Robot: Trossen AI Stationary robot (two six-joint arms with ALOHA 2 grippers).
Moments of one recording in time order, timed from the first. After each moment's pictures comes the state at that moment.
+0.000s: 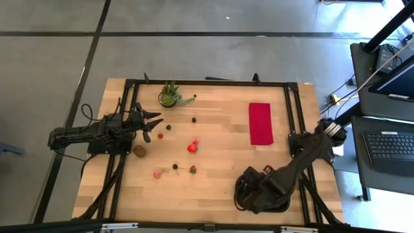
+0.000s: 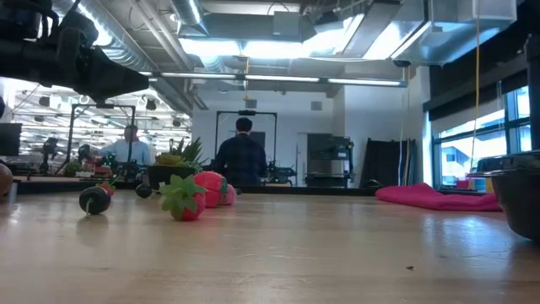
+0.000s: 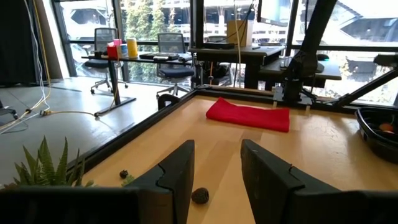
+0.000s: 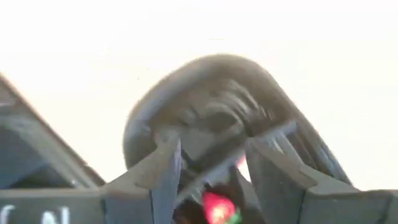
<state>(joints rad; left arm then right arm) 0.13 0.00 0.06 -0.07 -0.27 -0.02 0.72 1.76 1.45 -1.09 0.22 1.44</state>
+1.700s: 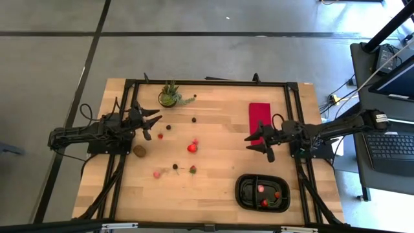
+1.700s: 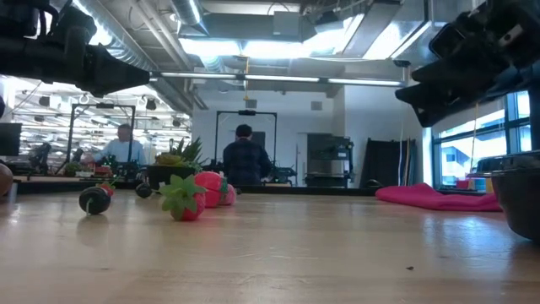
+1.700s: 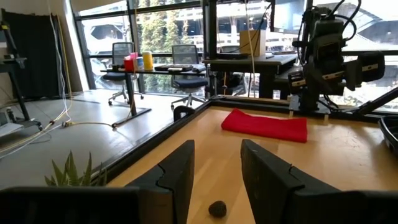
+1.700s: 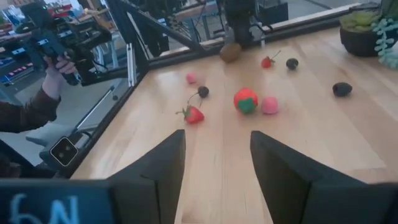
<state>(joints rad) 0.13 0.00 0.06 -0.03 -0.33 0.03 0.05 0.81 0.11 0.55 -0.13 0.26</state>
